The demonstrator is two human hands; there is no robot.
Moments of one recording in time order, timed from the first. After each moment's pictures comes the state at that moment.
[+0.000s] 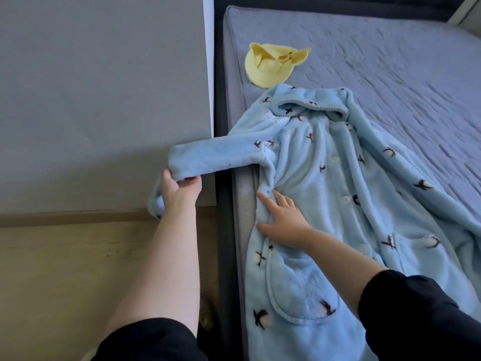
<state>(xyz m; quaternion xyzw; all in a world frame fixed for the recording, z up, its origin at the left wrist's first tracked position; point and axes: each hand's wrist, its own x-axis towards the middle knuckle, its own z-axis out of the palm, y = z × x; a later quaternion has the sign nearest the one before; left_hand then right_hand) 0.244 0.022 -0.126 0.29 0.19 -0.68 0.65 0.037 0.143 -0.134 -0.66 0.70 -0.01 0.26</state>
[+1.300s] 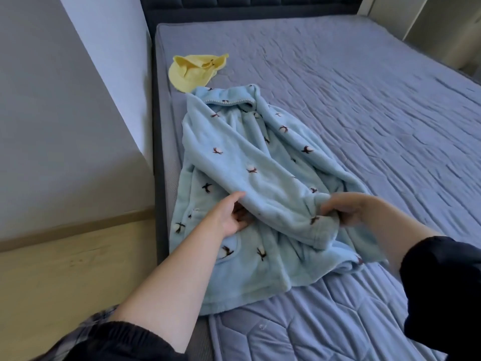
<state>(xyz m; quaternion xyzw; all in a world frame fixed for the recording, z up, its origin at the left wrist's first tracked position) 0.044 0.213 -0.095 0.49 -0.21 -0.82 0.22 -0.204 0.313 -0.056 -0.18 0.72 -0.22 0.63</state>
